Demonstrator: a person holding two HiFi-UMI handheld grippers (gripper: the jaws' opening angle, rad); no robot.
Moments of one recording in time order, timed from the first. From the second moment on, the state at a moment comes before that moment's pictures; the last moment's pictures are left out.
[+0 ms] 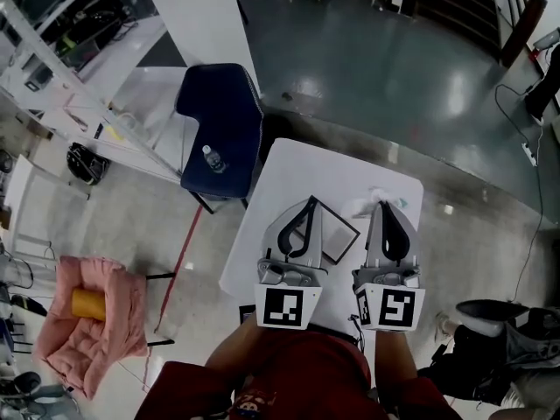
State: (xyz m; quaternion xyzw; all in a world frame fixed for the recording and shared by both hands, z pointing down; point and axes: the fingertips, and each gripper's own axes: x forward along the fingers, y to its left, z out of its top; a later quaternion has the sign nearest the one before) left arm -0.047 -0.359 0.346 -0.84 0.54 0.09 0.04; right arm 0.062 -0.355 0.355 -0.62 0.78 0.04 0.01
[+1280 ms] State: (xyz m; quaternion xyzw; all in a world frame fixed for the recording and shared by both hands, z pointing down) left arm -0.040 -0.344 0.347 -0.84 0.54 0.08 0.05; right arm 0.073 -0.344 0.346 -0.65 0.75 0.10 0.03
